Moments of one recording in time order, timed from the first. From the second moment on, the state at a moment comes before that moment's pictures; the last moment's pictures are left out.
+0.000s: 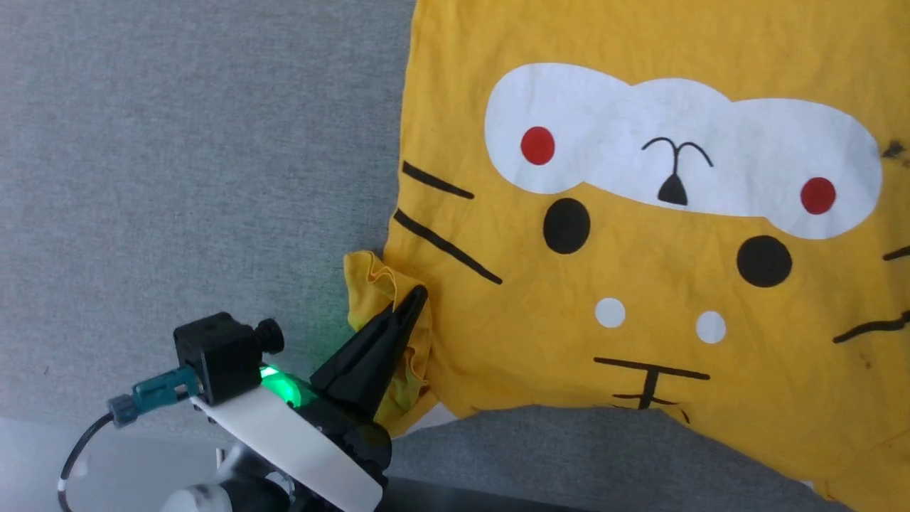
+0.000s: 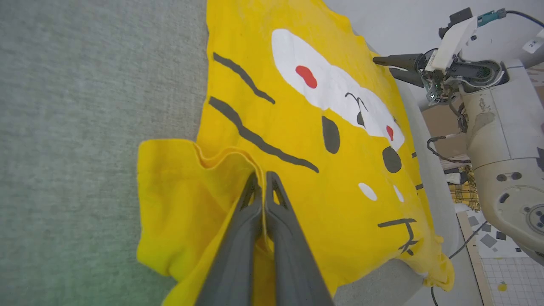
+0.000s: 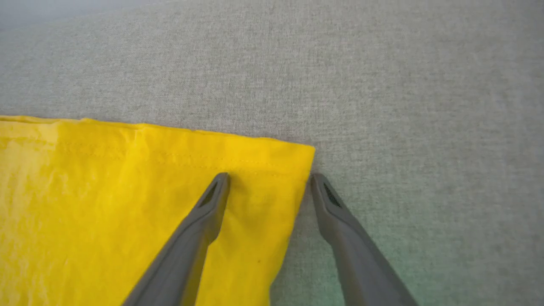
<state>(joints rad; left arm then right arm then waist) -0.03 0.25 -0.30 -0.48 -0.74 -0.06 0.29 -1.00 -0.25 -0.31 0.28 0.18 0.13 0.91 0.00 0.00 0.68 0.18</state>
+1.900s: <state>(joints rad) 0.15 0.30 -0.23 -0.46 -0.73 0.04 0.28 0.06 -0.08 -0.42 0.13 0.51 0.13 0.48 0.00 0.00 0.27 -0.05</state>
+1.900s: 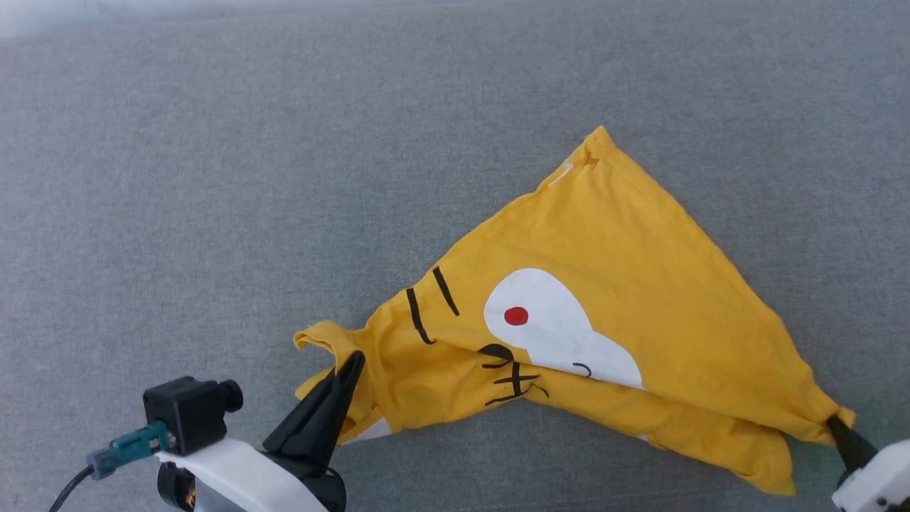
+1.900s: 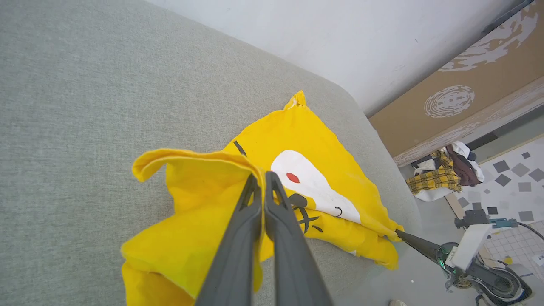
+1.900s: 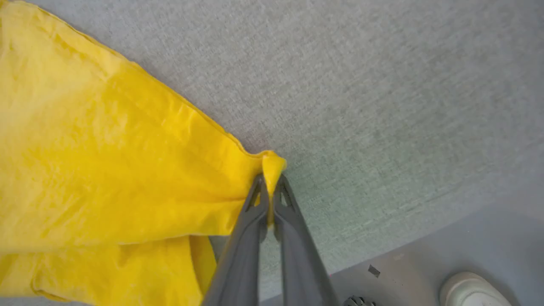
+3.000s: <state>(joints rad) -0.04 0.27 -0.36 -0.46 -0.68 -0.03 0.28 -0.70 -0.37 0.04 0.10 0.42 0.13 0.82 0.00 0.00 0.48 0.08</state>
